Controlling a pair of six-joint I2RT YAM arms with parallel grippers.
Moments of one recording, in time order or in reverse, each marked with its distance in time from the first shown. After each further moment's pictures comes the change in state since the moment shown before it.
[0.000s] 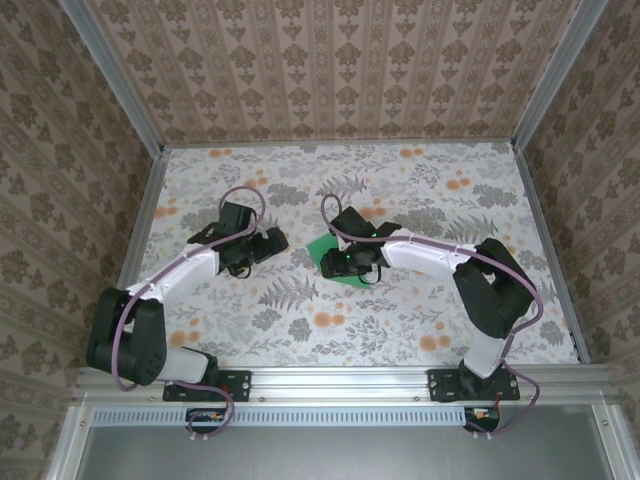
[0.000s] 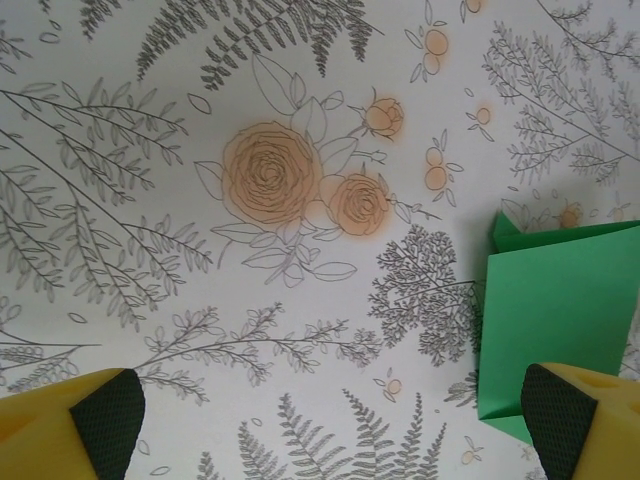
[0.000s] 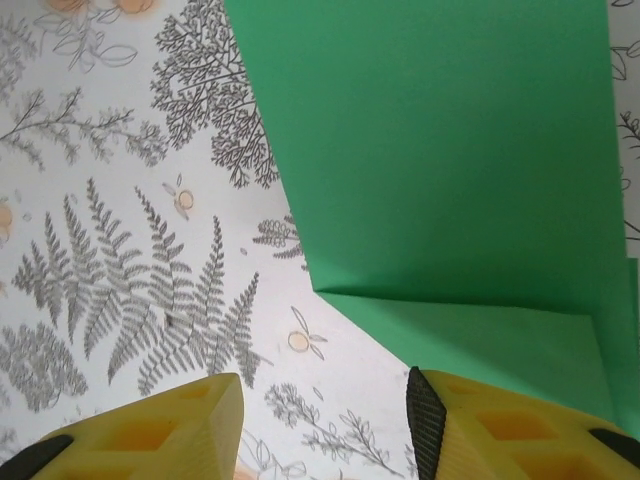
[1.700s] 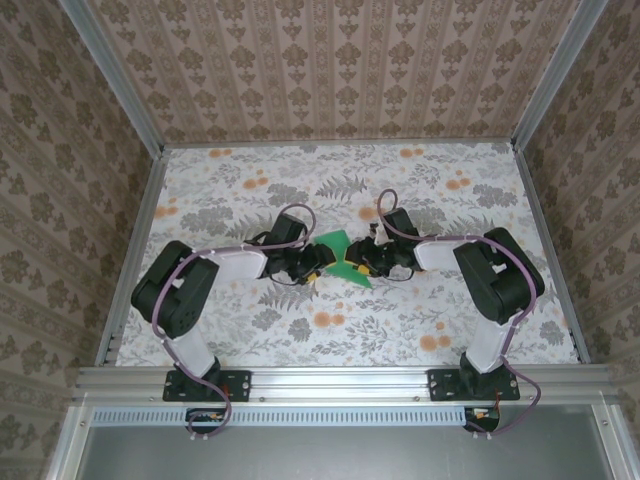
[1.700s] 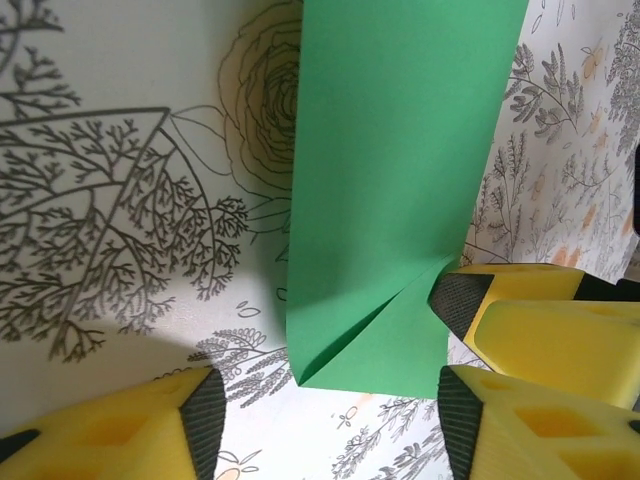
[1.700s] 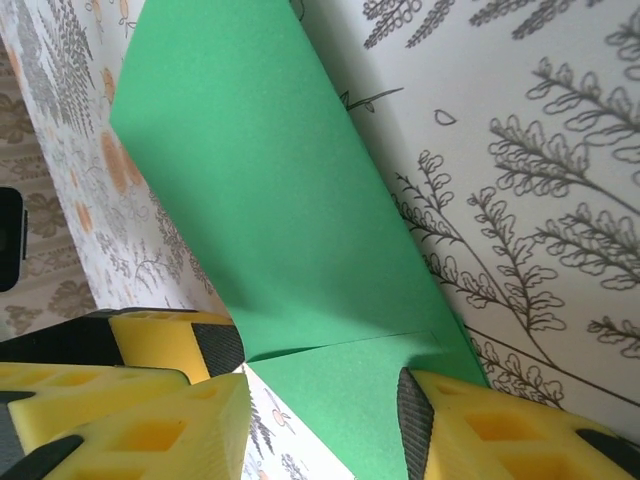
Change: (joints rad) left arm -0.263 0.348 0.018 0.414 0.285 -0.314; right arm -0.310 0.031 -0.328 0.551 -0.451 0.312
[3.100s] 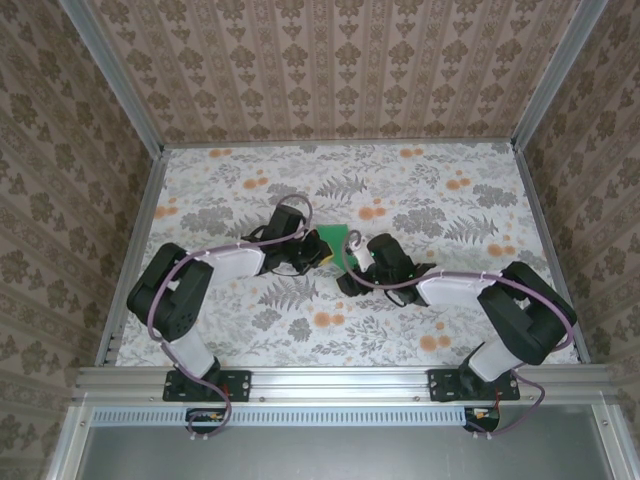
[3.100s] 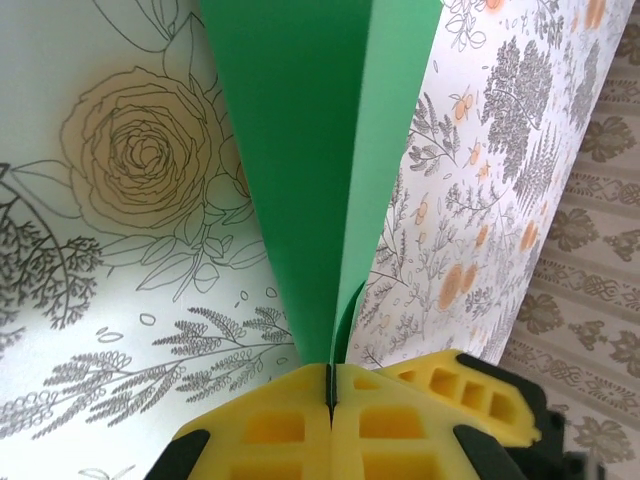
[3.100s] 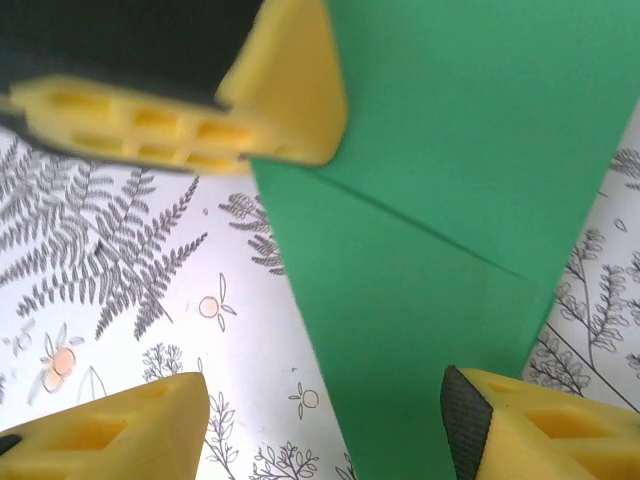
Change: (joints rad) left arm 0.014 -0.039 0.026 0.063 0.034 -0.105; right arm 0.268 -0.271 -0.211 0.110 0.447 -0.807
